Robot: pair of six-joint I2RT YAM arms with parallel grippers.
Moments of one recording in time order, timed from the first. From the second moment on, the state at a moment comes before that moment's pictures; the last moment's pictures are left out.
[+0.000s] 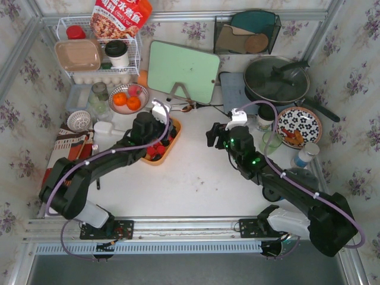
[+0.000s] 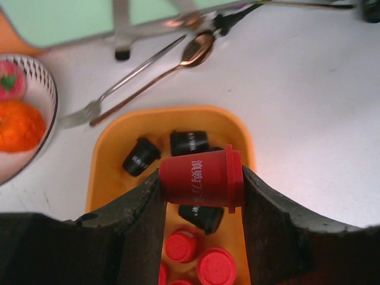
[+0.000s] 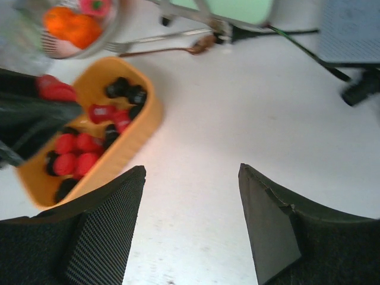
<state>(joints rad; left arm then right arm) -0.59 1.49 0.82 0.38 0.00 0.12 0.61 1.10 0.66 0.20 0.20 0.40</state>
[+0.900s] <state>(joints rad) -0.48 1.81 1.13 -0.07 -0.11 -0.05 0.30 1.78 0.98 0.20 0.32 0.45</state>
